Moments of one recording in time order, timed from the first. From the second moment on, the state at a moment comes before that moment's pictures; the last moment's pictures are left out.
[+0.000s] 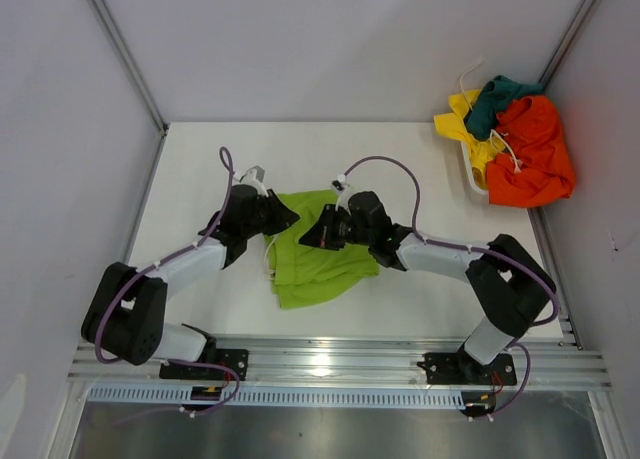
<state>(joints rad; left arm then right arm) -0.39 1.37 0.68 0.18 0.17 -0.72 0.80 1.66 0.92 0.35 -0.35 0.88</state>
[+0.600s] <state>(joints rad) -0.40 1.69 0.69 0.34 0.24 -0.73 0.67 1.83 0.69 0.47 -0.46 0.96</state>
